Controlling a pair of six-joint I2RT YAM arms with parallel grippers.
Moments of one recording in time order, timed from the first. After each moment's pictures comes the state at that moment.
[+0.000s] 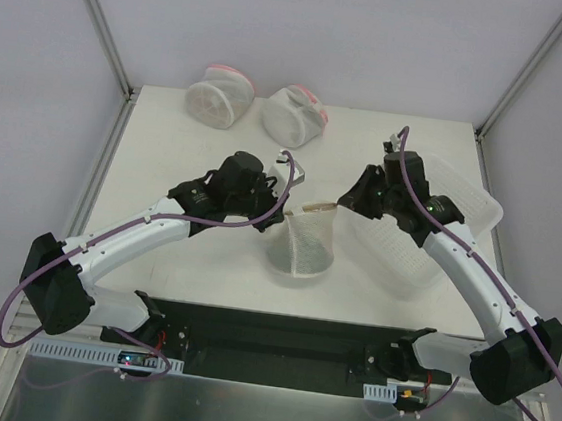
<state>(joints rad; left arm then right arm) -0.76 1.29 1.06 -0.41 0.23 0.02 0.50 1.24 1.13 -0.60 -0.09 0.70</state>
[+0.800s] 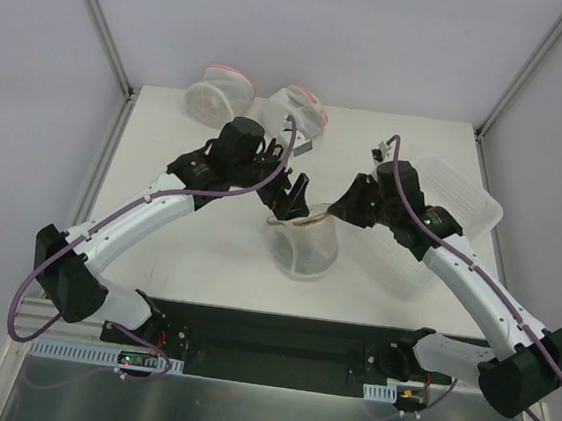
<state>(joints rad) -0.69 1.37 1.30 -0.49 0.45 -0.04 0.58 1.17 1.09 -0.57 -0.13 0.70</state>
